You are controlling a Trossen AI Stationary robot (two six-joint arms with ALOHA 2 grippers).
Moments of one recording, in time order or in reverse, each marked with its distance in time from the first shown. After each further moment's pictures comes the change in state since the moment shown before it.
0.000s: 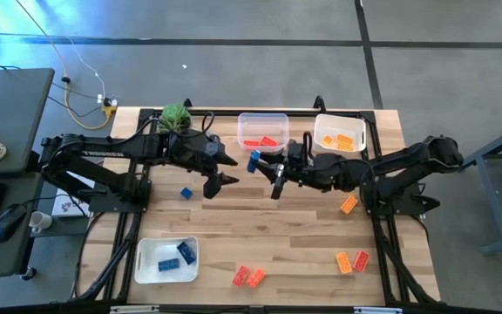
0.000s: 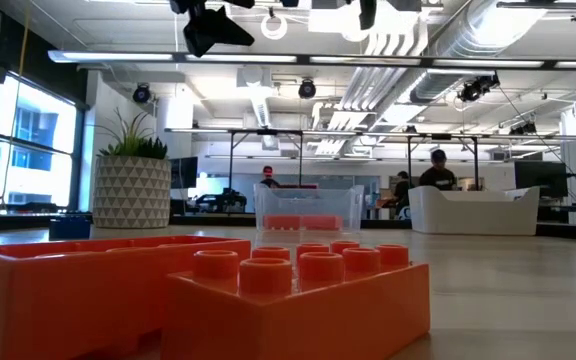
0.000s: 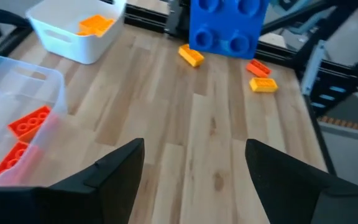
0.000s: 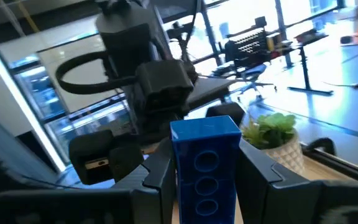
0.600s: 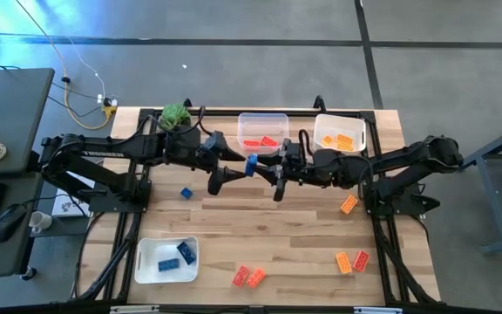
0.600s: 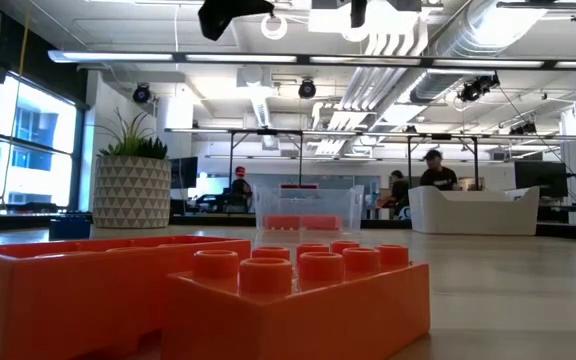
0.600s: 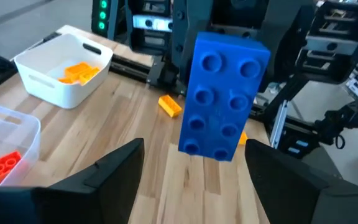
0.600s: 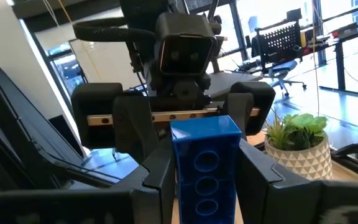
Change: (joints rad) left arm -0.008 0.000 0.000 0.213 0.008 -0.106; right arm -0.036 -0.001 0.000 0.002 -0.160 -0.021
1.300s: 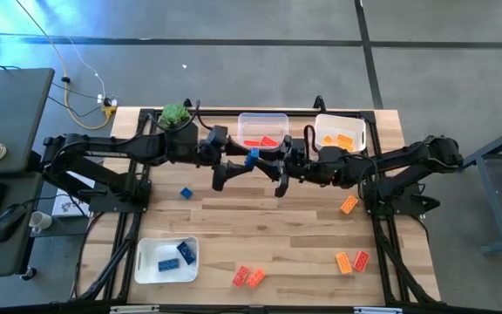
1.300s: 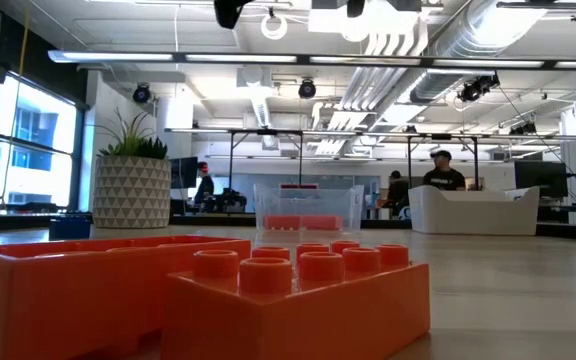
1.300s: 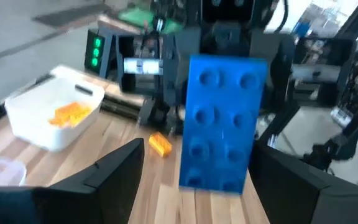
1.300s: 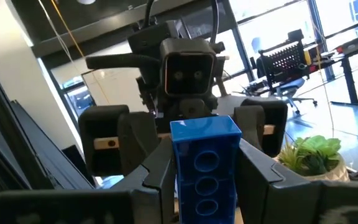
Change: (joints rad) left arm 0.010 0.027 0.000 0.187 0.002 -0.008; right arm -0.006 0.001 0.000 0.123 0.003 0.034
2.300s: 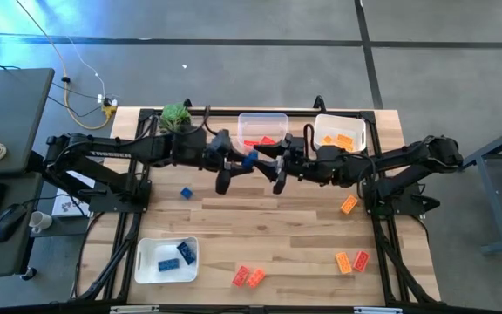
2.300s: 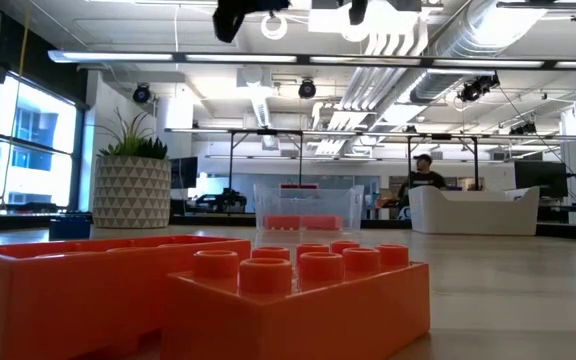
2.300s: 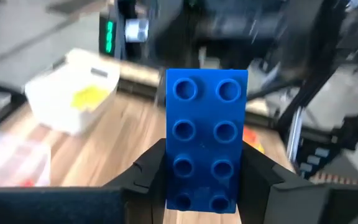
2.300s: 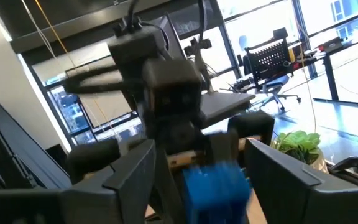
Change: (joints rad) left arm -0.005 0.031 0.000 -0.093 -0.039 0.088; right arm -0.009 0.002 0.000 -0.031 0.036 -0.001
